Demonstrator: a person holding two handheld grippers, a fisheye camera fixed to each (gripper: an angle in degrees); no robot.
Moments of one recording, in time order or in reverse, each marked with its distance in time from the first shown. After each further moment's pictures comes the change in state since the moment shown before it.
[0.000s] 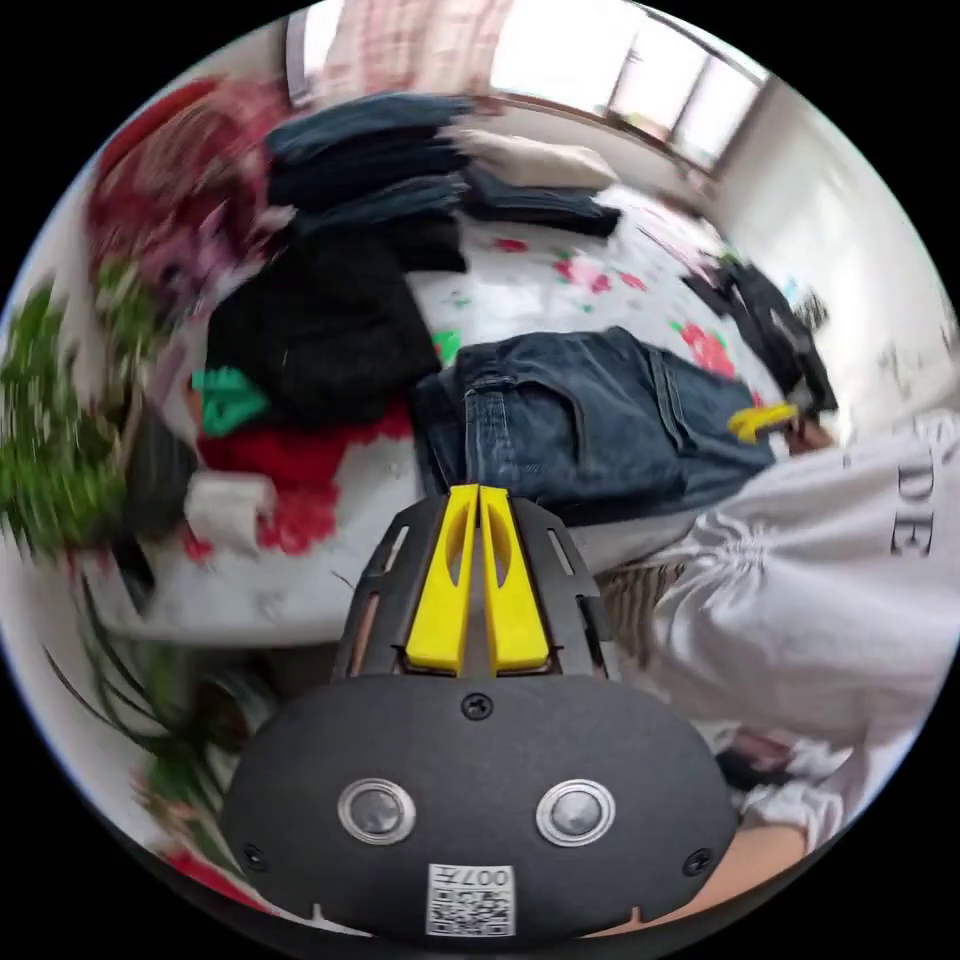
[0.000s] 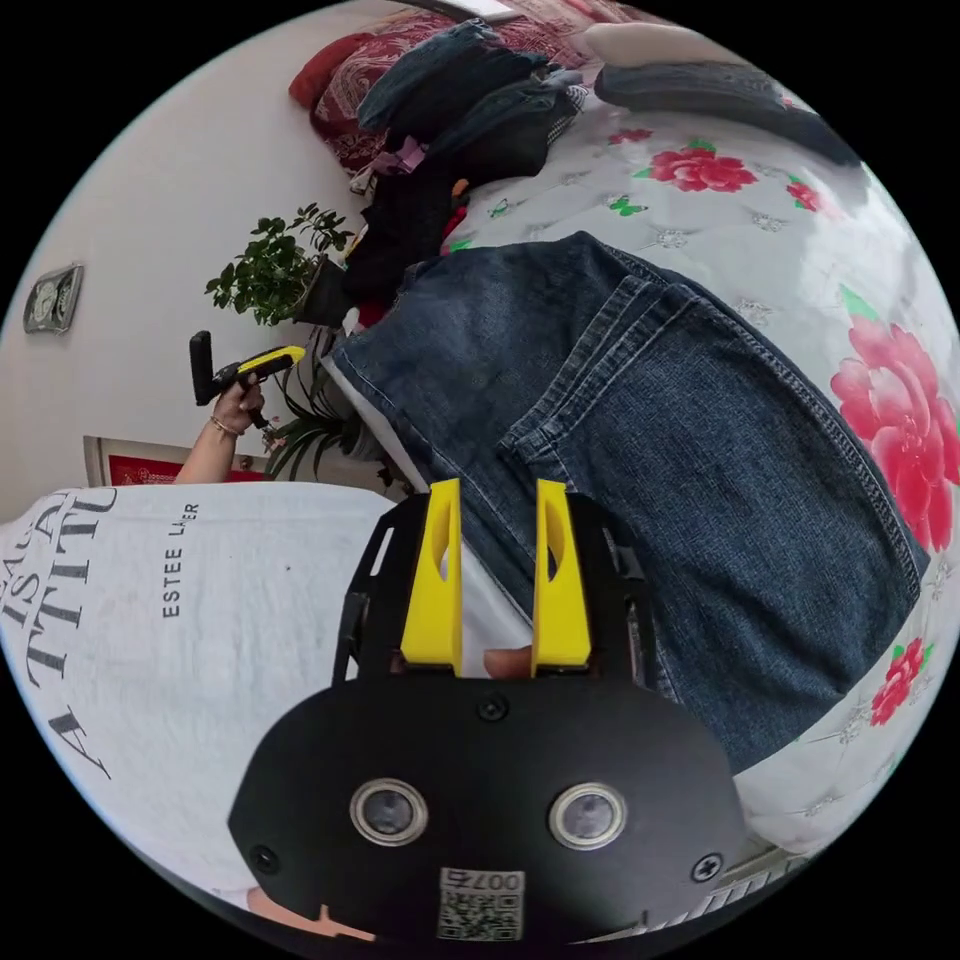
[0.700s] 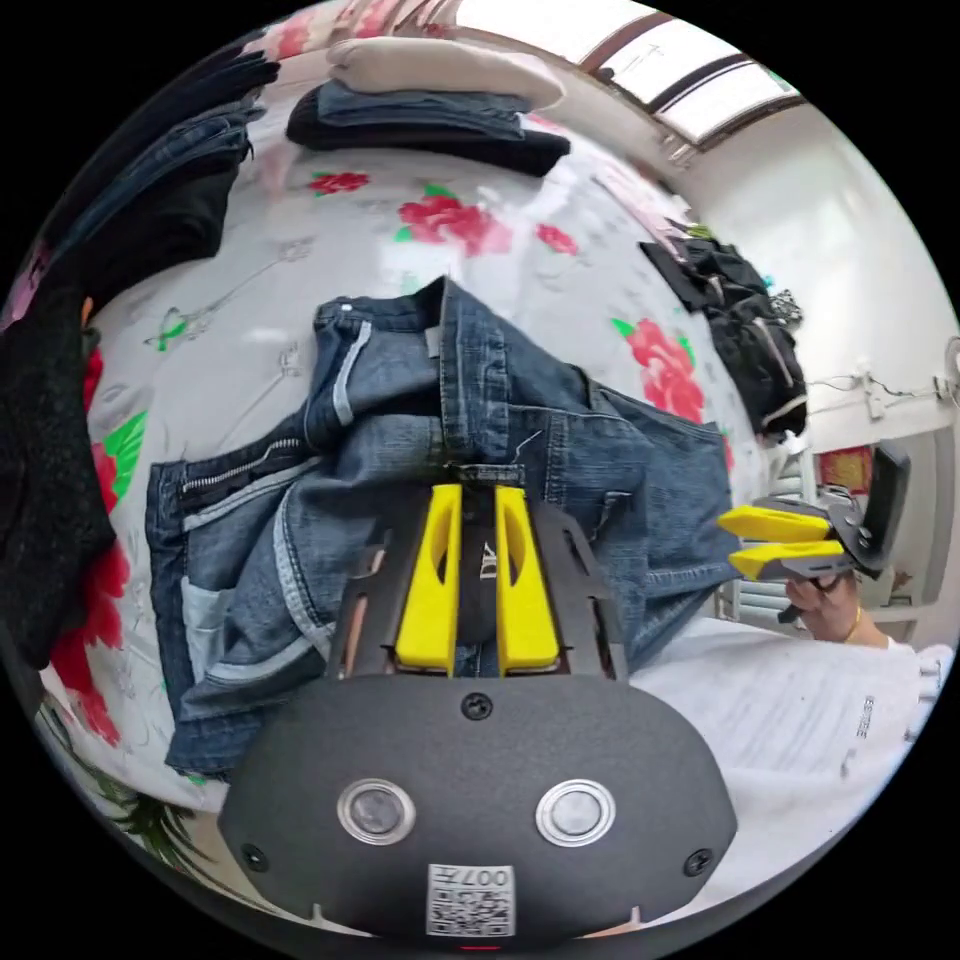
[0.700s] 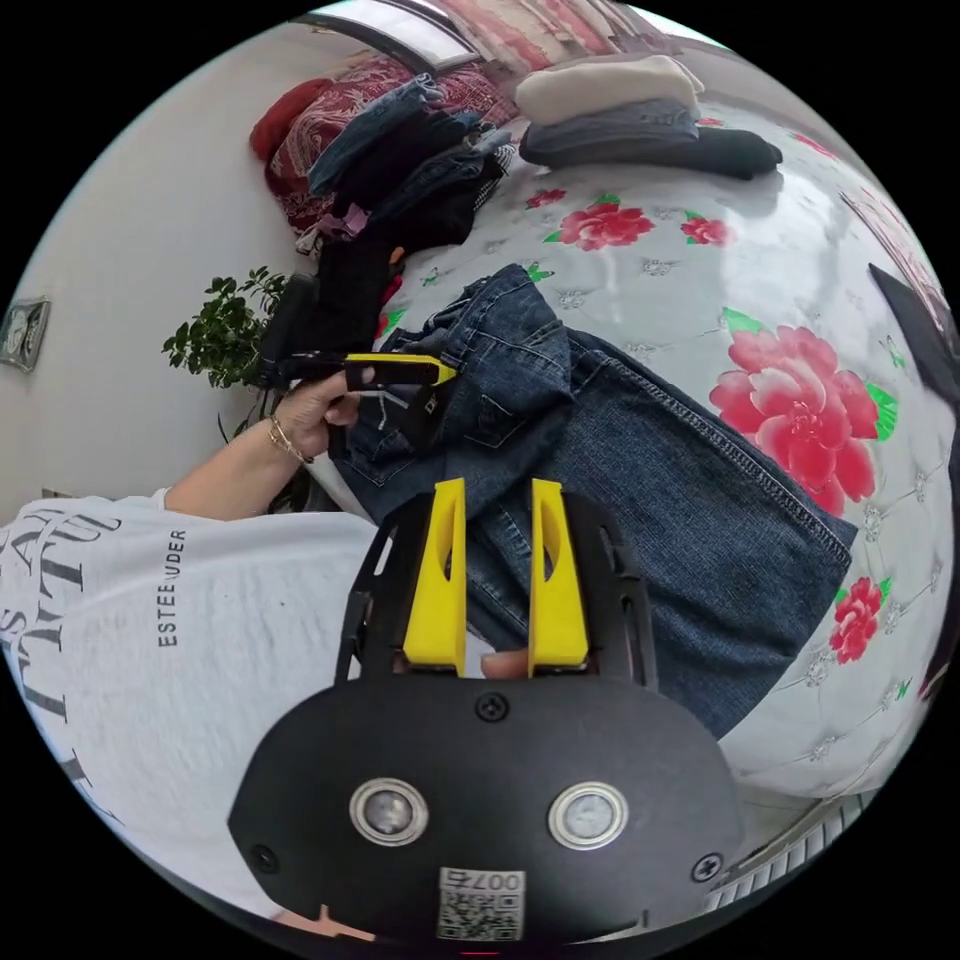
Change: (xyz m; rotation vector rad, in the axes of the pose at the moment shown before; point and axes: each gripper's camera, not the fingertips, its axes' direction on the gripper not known) left arm 0.201 -0.188 0.237 -0.142 0.232 0.021; right arm 0.002 0.030 -0.030 0.181 0.165 0.120
